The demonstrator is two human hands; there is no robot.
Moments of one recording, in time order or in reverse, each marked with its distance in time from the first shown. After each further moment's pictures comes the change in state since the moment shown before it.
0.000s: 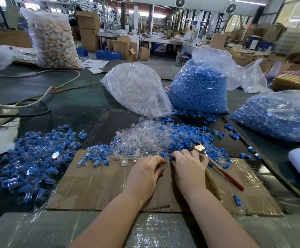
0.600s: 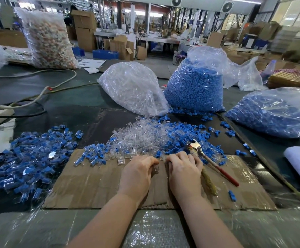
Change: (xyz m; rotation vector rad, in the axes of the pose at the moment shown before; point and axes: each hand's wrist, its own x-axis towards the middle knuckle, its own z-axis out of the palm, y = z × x) left_hand -0.009 0.001 -0.003 0.064 0.105 -0.023; right_hand -0.021 -0.003 0.009 0.100 0.138 0.005
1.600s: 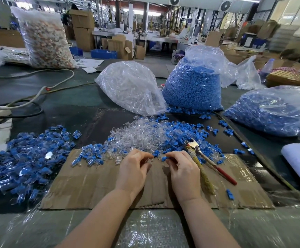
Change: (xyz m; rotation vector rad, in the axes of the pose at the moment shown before) left_hand 0.008 0.001 -0.004 -0.286 -0.007 -0.233; right_hand -0.003 0.004 -0.010 0.529 0.182 -0.051
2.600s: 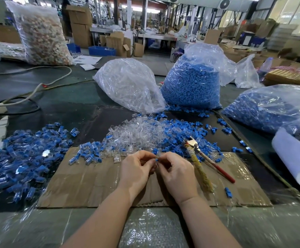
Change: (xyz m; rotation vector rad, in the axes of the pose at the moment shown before) left_hand 0.002 0.003 0.011 -0.474 -0.039 -0.220; right_hand -0.002 -0.001 0.003 -0.008 -0.103 -0.136
